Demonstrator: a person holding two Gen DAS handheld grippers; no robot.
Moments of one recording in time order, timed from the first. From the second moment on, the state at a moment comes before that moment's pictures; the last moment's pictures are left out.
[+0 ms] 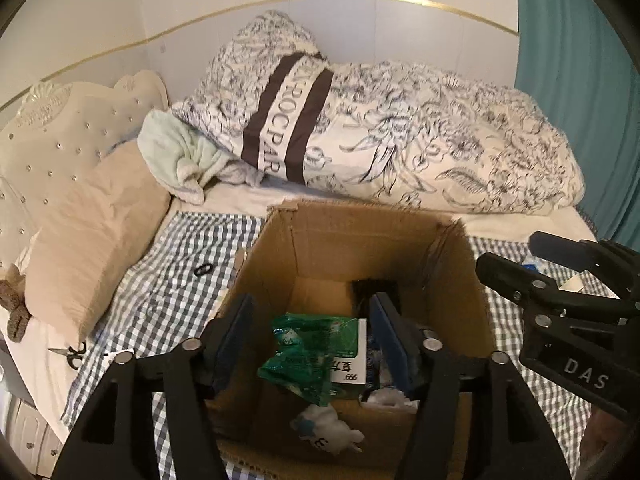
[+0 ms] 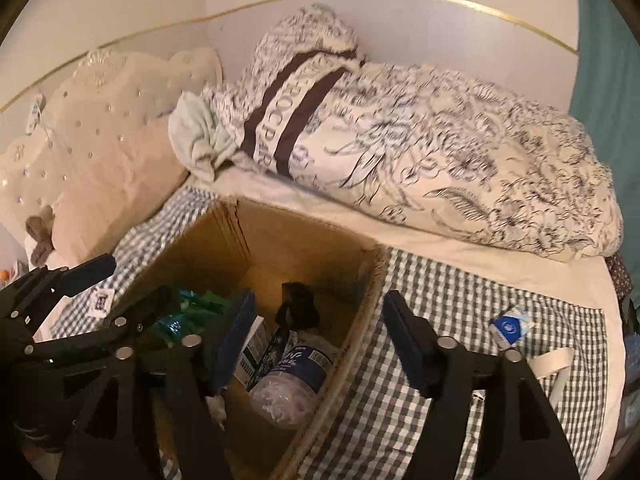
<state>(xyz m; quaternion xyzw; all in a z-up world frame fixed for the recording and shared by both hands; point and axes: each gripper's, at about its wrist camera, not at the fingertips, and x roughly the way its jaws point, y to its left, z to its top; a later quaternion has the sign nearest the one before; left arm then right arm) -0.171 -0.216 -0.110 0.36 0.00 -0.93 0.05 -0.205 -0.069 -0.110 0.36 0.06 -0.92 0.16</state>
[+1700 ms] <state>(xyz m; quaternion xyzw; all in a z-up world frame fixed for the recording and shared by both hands) -0.066 -0.036 -0.047 0.29 -0.03 -0.96 -0.02 -0.008 0.198 -0.012 0.20 0.02 -0.98 -0.04</state>
